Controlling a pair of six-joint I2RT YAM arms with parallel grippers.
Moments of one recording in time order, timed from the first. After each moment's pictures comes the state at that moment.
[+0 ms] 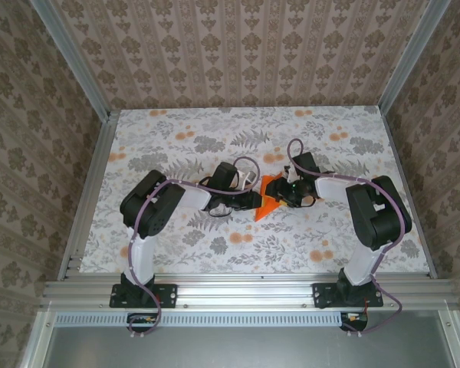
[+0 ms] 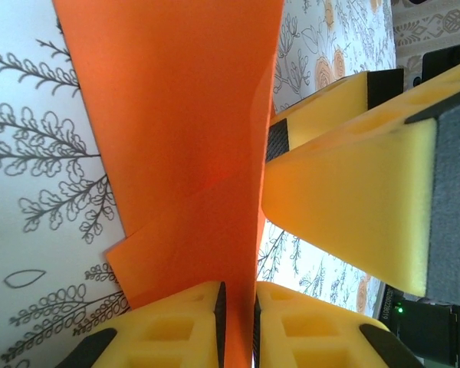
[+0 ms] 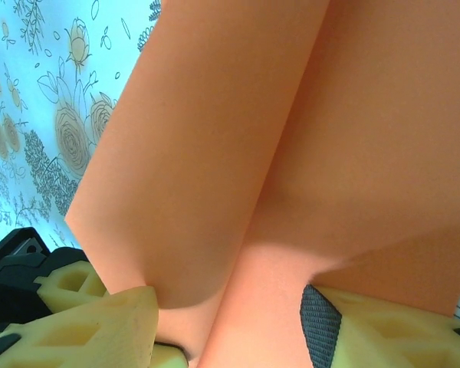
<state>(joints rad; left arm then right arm) -0.72 2.03 0.99 0.30 0.73 -0.69 0.27 1.77 0.89 -0.21 -0.49 0.65</state>
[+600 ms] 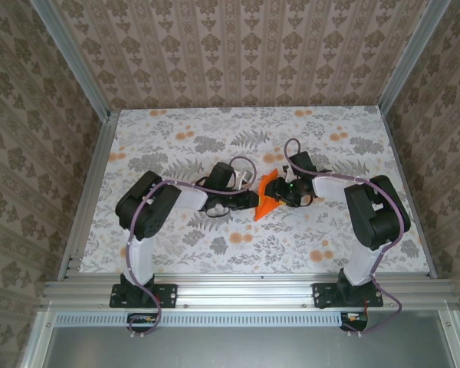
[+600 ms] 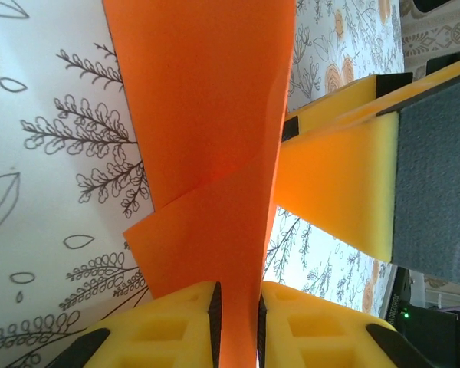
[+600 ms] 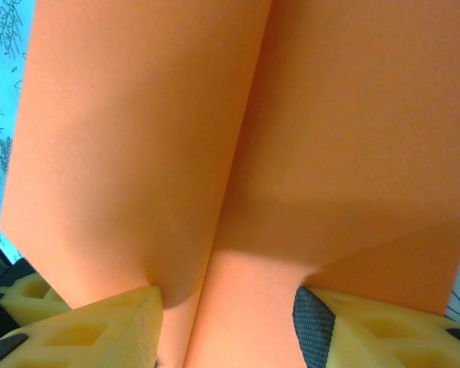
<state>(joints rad) -0.71 1.99 0.96 0.29 0.71 -0.69 0.29 1.77 0.91 -0.25 -0.42 0.65</state>
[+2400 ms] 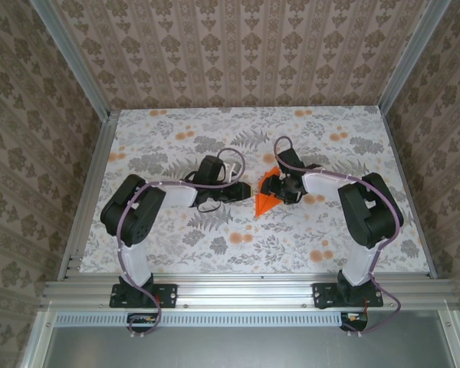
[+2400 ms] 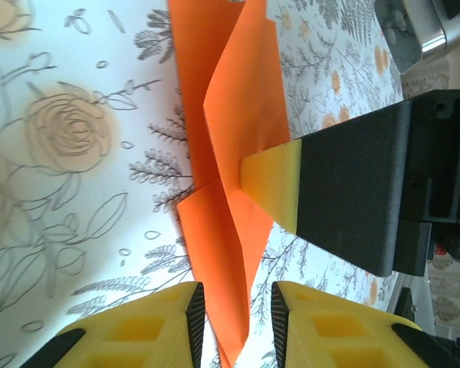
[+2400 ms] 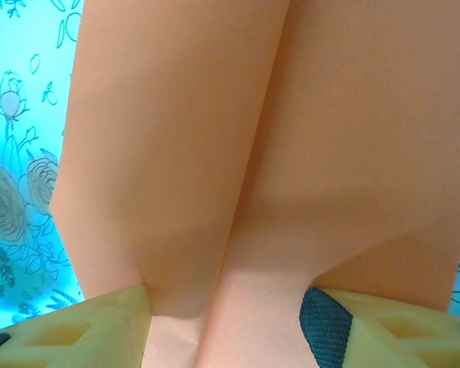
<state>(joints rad) -0.64 1.87 0.92 0.22 0.64 -0.68 0.38 1.82 1.03 -0.38 -0.16 0.72</state>
